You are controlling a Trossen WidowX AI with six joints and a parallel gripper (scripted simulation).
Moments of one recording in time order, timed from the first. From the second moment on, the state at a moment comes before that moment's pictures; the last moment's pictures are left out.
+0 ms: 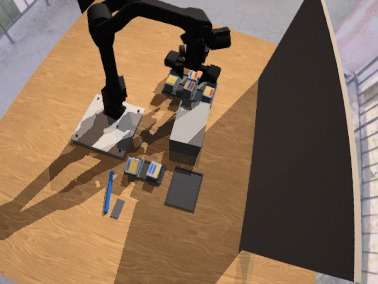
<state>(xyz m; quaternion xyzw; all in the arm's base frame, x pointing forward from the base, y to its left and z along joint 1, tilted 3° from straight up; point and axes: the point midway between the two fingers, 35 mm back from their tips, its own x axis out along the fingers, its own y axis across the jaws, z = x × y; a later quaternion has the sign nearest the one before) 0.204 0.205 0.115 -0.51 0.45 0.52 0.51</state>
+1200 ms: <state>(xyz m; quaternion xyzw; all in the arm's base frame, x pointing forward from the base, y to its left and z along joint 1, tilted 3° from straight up) 0.205 0.208 0.062 -0.51 0.45 0.53 0.51</state>
